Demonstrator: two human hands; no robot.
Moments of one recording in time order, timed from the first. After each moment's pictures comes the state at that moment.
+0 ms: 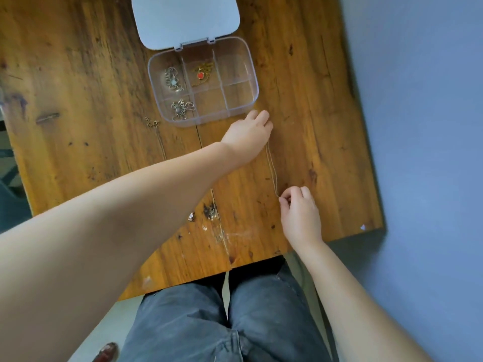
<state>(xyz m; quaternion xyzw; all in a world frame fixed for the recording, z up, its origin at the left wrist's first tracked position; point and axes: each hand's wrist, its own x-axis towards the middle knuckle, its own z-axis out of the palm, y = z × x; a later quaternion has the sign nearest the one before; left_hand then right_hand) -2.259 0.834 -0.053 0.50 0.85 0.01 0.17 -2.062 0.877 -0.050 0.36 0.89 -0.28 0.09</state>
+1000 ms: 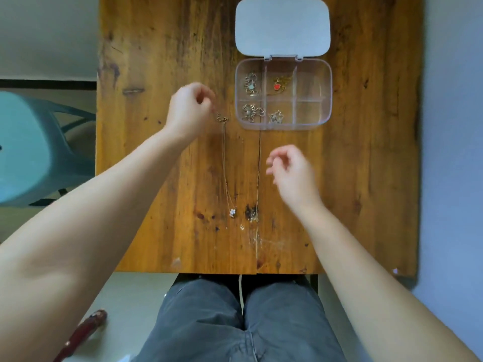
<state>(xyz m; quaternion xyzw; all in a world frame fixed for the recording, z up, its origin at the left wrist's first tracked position) -2.343 0.657 -0.016 -0.01 0.91 0.39 0.16 -2.190 0.824 -0.015 0.26 0.79 -0.55 0.09</state>
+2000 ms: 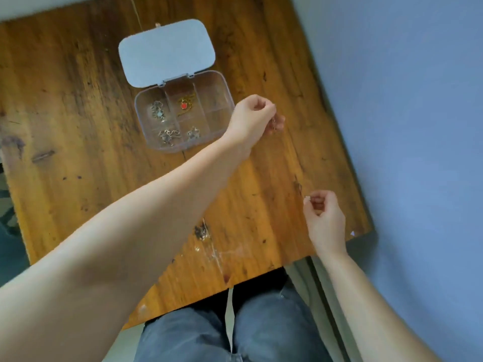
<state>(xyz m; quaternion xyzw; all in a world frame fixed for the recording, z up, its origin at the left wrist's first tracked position) -2.260 0.884 0.015 0.07 0.71 0.60 0.37 -2.037 0.925 -0.033 0.48 0.75 -0.44 -0.08</state>
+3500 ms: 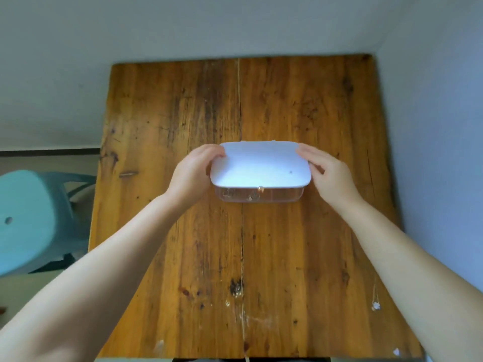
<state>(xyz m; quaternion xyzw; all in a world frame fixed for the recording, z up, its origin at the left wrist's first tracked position) -2.370 0.696 -0.010 0.25 0.93 0.28 0.04 -2.287 0.970 -0.019 0.11 0.87 -0.47 0.02</state>
